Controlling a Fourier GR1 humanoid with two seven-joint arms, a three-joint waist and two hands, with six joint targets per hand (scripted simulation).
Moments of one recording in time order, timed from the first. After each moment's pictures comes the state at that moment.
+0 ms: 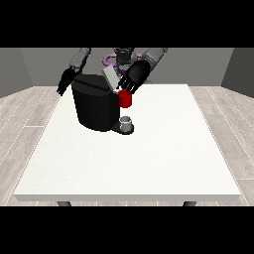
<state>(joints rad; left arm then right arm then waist) -1.22 0.43 0.11 -0.67 -0.73 -0.43 -0.07 -0.44 -0.08 -0.05 -1.29 0.17 -0.17 0.01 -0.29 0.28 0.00</state>
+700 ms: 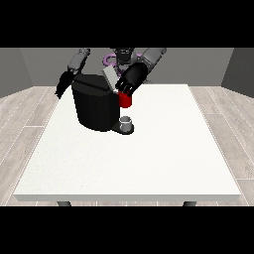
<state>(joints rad) -1.28 0.44 0.13 -0.65 -0.74 -0.40 -0.08 -0.46 -0.09 -0.06 -1.28 0.16 -0.17 0.00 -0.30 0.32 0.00</state>
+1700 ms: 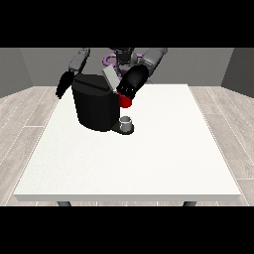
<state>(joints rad) -1.28 0.48 0.07 -0.64 -0.84 -0.32 -0.16 -0.48 -0.08 -0.05 -1.30 0.18 -0.20 0.02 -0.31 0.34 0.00</state>
